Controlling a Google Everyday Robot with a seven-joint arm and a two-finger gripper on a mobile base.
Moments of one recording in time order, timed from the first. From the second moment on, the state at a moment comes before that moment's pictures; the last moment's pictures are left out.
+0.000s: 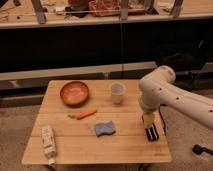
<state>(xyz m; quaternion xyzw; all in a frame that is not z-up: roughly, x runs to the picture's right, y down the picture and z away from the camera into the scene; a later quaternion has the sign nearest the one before) 0.190 0.116 0.702 -0.28 0.01 -0.05 0.96</state>
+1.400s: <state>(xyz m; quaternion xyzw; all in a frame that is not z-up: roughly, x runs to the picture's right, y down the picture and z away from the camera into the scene) 0.066 0.172 0.752 -0.30 -0.08 -0.12 0.94</state>
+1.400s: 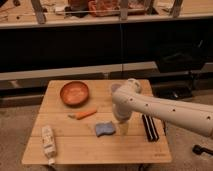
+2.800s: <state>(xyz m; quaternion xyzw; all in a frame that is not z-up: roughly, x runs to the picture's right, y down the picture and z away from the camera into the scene) 0.013 0.196 0.776 -0.30 -0.16 -0.18 0.92</state>
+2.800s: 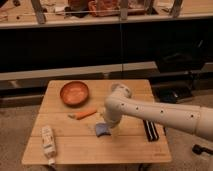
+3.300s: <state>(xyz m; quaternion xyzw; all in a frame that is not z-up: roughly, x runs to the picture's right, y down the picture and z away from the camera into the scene) 0.006 0.201 0.786 -0.29 -0.17 -0.18 0.93</state>
